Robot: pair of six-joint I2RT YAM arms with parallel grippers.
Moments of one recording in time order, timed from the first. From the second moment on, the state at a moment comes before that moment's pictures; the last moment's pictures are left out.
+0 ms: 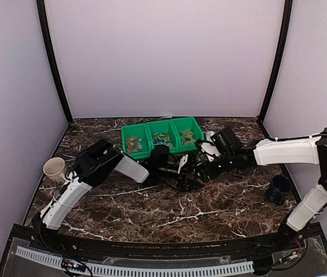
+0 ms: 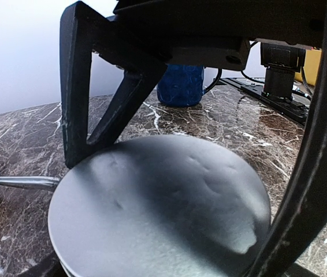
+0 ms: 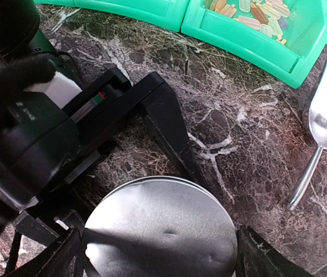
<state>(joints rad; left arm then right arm) -0.81 2.64 1.61 0.81 0.94 0.18 0.71 1.57 0.92 -0.28 0.00 0.03</state>
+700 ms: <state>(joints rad) -0.82 2.61 1.54 0.89 0.84 0.15 0.78 1.57 0.84 -0.11 0.17 0.24</state>
